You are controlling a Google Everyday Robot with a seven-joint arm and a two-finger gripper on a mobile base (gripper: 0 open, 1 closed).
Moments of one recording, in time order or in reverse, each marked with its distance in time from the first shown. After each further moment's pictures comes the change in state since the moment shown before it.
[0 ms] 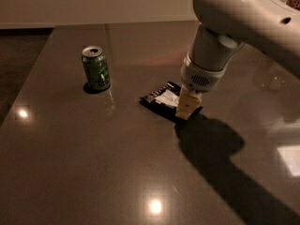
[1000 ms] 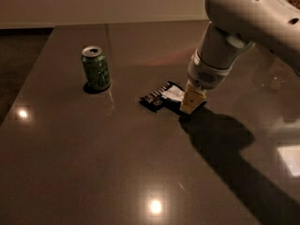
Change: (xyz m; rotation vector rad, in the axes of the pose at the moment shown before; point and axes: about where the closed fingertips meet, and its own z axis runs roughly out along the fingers) arm 0.009 -0.024 0.005 0.017 -0.041 0.040
